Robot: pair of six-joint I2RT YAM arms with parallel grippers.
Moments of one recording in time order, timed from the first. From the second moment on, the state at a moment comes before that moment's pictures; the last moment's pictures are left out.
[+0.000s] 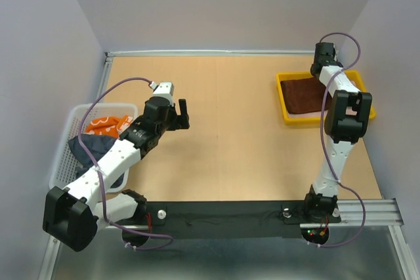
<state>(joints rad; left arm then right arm) -0.50 1.07 0.78 -0.27 -0.20 -0.37 -0.13 2.14 1.77 -0.46 0.73 -0.29</state>
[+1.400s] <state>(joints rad) -0.08 1.03 0.95 -0.60 -0.47 -0.59 -0.02 1.30 1.10 -0.44 -0.14 0.32</state>
